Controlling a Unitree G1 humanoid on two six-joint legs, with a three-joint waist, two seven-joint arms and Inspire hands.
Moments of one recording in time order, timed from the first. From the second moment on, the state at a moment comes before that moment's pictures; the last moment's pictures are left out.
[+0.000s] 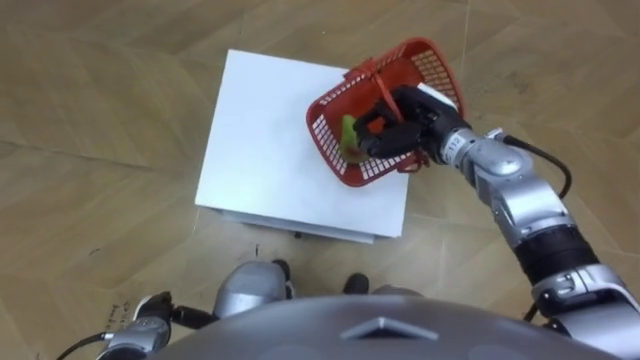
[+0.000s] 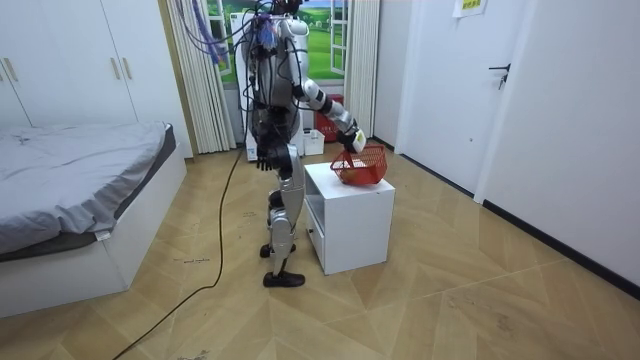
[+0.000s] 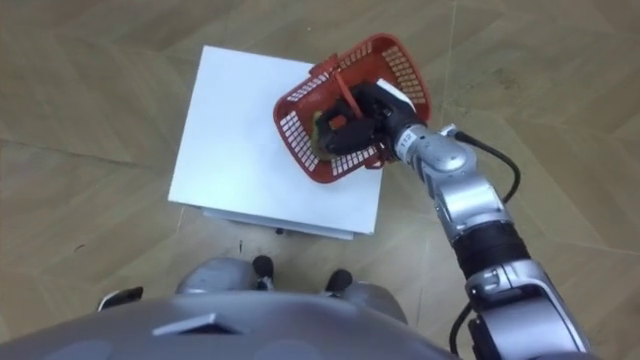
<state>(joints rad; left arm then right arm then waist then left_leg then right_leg) 0.16 0.24 -0.01 1.11 0.08 0.19 0.04 -0.12 -0.30 0.26 0.43 0.07 0.20 0.32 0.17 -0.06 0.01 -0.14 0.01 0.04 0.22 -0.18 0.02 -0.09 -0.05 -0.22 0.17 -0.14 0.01</state>
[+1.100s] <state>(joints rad) 0.16 0.23 -0.02 1.11 0.08 0.19 -0.01 -0.12 -0.23 0.28 0.55 0.07 0.17 0.31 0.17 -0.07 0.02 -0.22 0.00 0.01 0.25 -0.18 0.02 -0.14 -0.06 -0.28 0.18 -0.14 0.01</state>
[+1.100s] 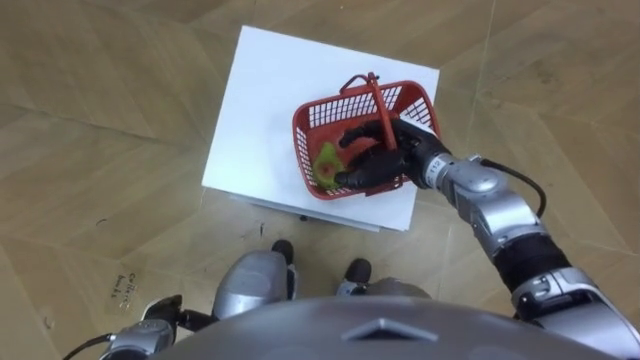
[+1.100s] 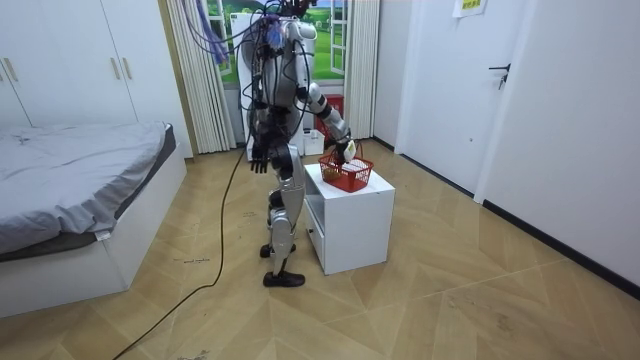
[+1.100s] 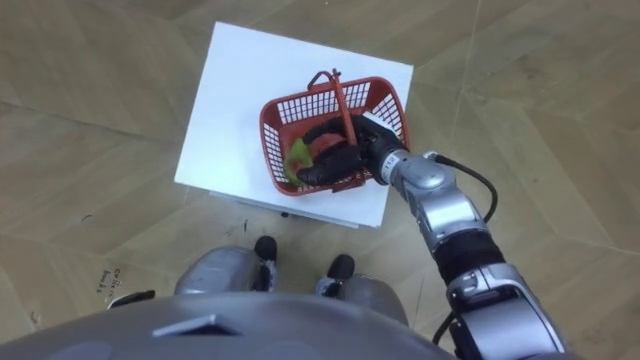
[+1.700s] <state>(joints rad) 0.17 0.23 0.00 1.12 0.08 0.19 0.04 -0.05 -0.25 0.21 0.45 0.06 0.13 0.15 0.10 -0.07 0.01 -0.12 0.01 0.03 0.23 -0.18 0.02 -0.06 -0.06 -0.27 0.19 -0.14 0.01</state>
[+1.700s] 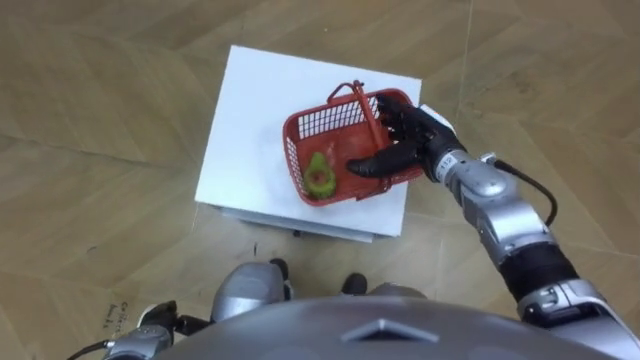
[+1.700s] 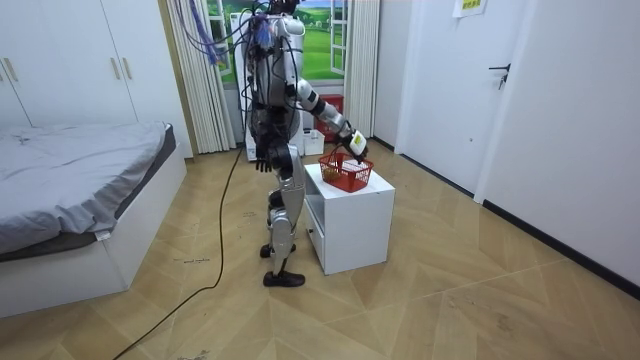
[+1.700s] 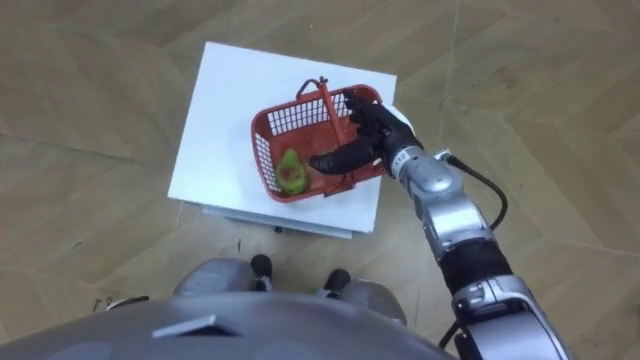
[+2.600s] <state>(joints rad) 0.22 0.22 0.08 1.05 0.08 0.14 0.11 0.18 -0.26 -0.02 0.47 0.05 0.06 -0.05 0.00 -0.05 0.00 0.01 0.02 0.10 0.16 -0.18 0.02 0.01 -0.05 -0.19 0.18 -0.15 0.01</state>
